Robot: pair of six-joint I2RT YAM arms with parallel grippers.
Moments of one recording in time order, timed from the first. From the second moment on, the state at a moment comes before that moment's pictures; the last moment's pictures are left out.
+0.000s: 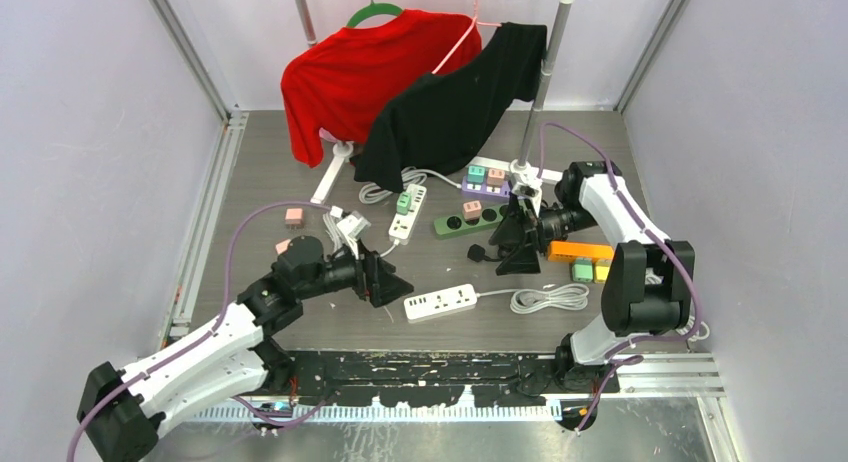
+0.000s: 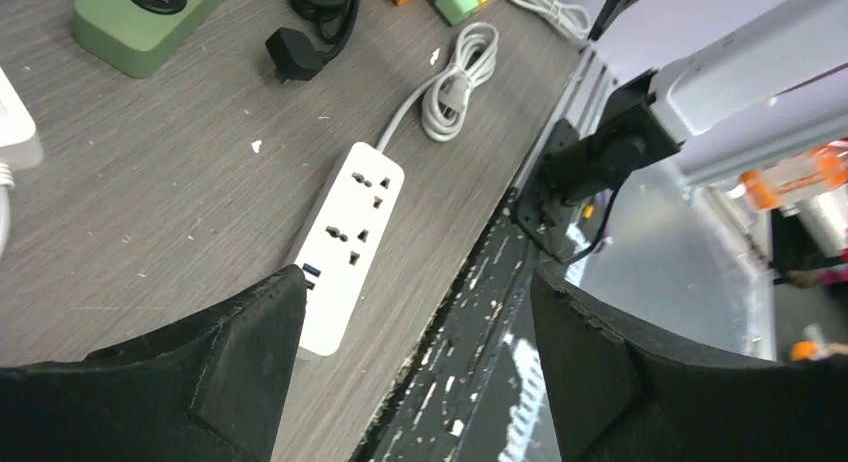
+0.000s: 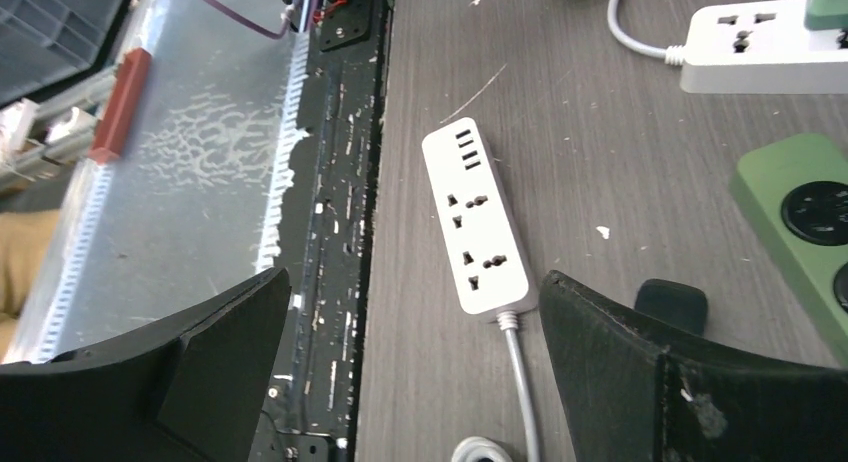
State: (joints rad) left arm -0.72 0.78 0.47 0.08 0.42 -0.56; right arm 0.03 1.57 1.17 -1.60 -1.28 -1.55
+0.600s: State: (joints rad) left arm -0.77 0.78 0.85 -0.45 0.15 -0.07; right arm 0.17 1.29 1.12 -1.15 -0.85 -1.04
